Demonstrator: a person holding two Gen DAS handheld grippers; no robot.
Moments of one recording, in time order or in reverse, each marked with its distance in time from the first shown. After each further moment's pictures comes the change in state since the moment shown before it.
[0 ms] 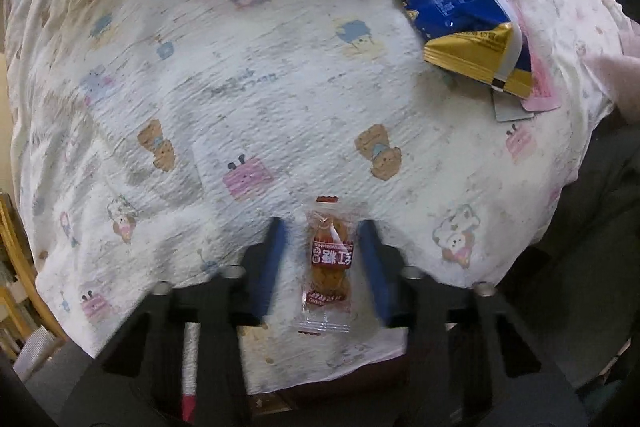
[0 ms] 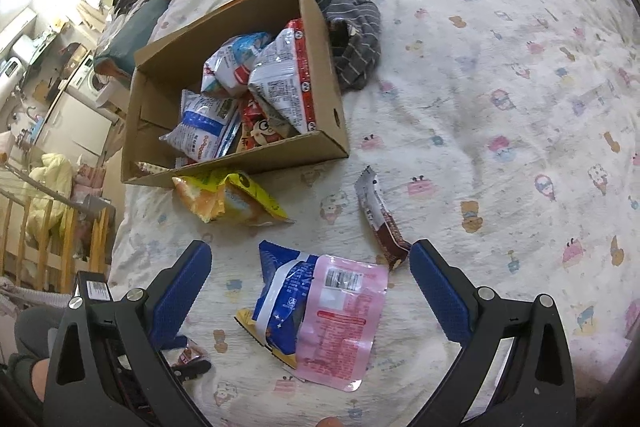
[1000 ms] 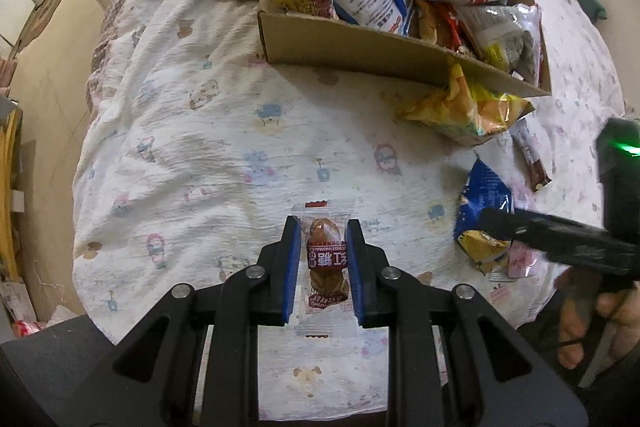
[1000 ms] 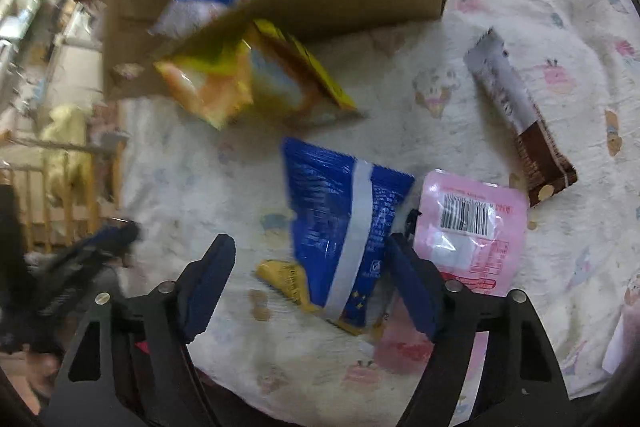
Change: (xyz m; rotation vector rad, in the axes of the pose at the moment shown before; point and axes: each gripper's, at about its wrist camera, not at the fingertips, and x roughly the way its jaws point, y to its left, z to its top) left arm -0.084 0.080 0.019 -0.374 -0.324 -0.023; right arm 0.101 0.041 -0.025 0.034 0.421 0.077
